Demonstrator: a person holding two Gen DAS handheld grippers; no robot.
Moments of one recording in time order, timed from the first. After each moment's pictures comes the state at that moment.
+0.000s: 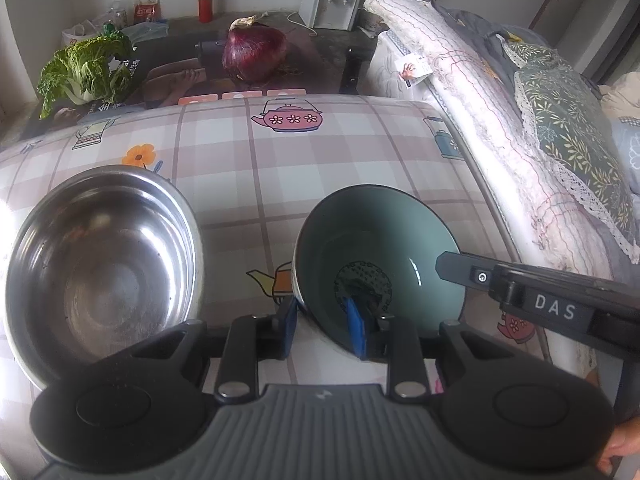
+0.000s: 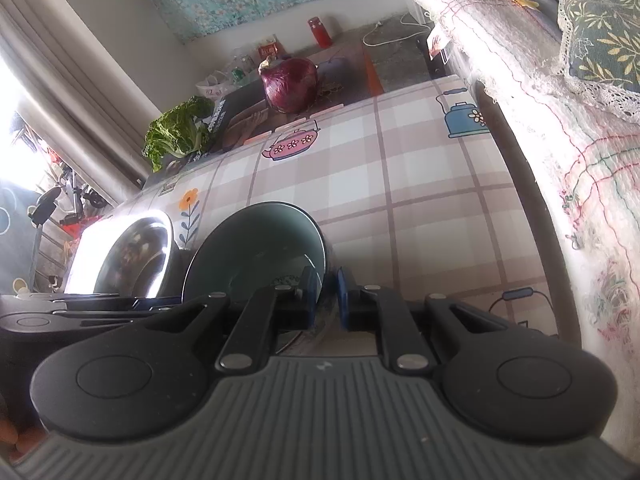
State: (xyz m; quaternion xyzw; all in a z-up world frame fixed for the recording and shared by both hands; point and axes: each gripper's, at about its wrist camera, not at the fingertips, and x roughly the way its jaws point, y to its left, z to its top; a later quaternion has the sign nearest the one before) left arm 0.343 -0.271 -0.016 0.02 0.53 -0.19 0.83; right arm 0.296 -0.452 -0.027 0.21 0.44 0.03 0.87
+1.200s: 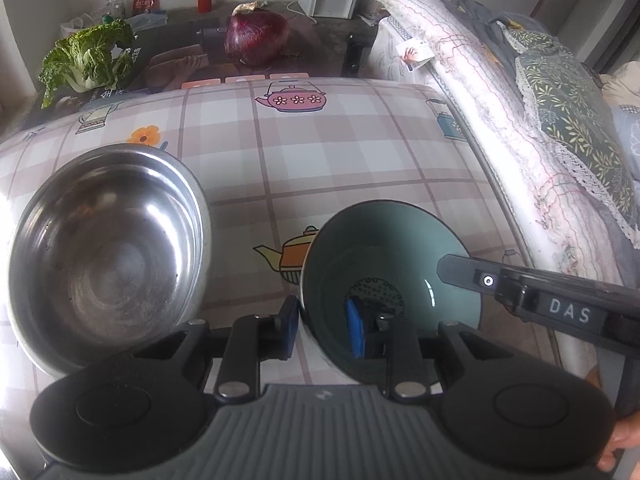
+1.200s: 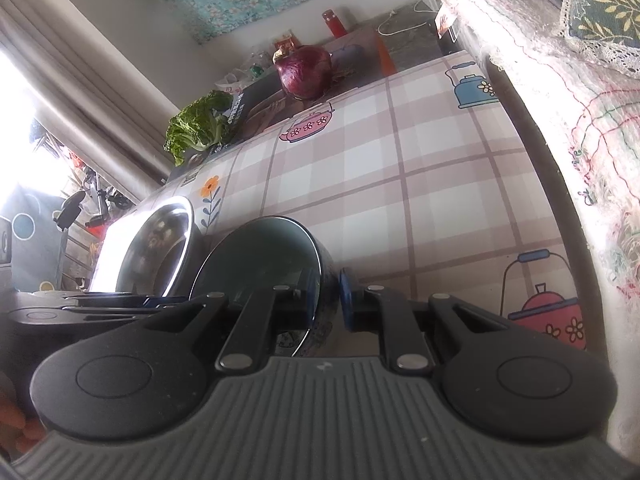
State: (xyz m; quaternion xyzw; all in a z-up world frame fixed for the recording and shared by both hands) left arm 0.338 -0.265 -0.023 0.02 0.54 -0.19 0.82; right arm 0.280 -0.457 -0.039 0.25 0.44 0.07 0.86
